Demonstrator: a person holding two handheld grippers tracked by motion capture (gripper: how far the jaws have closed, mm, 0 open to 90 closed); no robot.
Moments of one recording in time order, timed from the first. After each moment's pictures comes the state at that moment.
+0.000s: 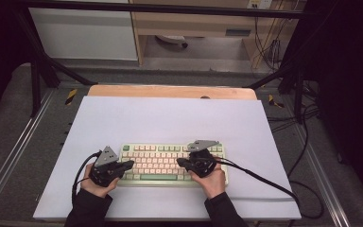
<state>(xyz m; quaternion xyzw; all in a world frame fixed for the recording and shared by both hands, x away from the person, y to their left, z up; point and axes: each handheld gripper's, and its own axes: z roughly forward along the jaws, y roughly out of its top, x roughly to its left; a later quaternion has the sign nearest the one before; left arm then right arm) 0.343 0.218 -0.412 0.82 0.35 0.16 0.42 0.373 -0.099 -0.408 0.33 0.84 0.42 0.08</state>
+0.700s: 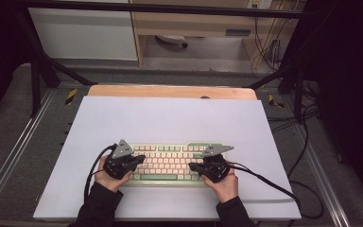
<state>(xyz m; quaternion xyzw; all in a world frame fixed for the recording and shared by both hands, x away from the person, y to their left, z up) 0.364 0.182 -0.406 0.83 0.34 0.16 0.41 0.361 -0.135 -0.414 0.35 0.83 0.42 0.08</state>
